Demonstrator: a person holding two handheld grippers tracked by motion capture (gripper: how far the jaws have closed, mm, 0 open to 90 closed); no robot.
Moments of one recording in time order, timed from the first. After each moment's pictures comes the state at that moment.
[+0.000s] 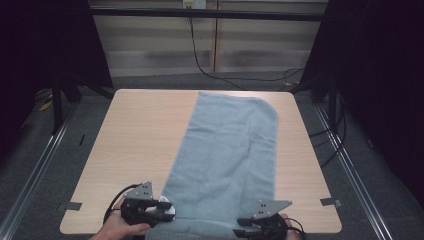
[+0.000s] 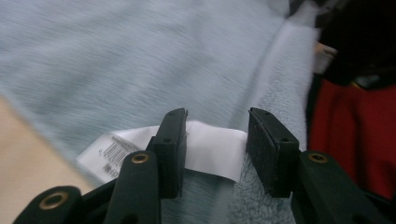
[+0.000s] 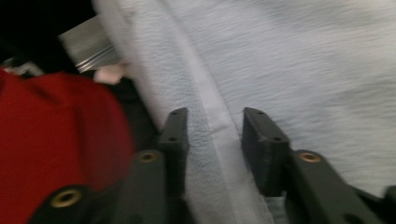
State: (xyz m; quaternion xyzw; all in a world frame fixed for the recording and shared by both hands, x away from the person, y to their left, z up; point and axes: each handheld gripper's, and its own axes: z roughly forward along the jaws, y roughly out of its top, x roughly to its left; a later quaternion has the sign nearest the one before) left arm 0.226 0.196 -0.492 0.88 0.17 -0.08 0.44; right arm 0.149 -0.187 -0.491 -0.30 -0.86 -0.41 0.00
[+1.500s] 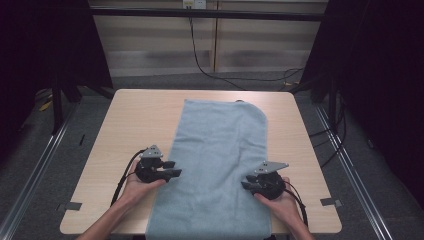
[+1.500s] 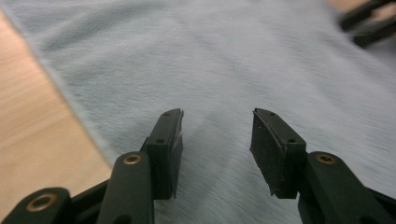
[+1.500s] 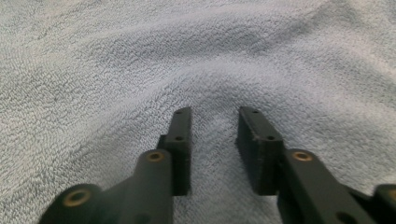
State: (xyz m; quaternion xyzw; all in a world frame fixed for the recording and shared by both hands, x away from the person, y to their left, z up) left arm 0.338 0.172 -0.508 0.85 0.29 0.03 0.43; right arm 0.258 -0.214 -0.500 -0.39 -0.84 -0.36 -0.13
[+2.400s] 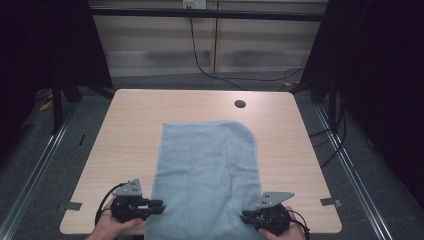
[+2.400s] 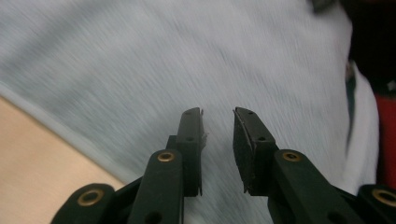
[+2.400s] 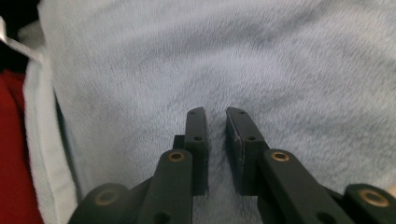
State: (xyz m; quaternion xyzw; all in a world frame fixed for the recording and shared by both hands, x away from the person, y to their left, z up) left arm 0.257 0.222 -0.490 0.85 0.26 -0.03 0.45; right arm 0.178 -0.204 -0.490 -0.35 -0.85 -0.40 -0.03
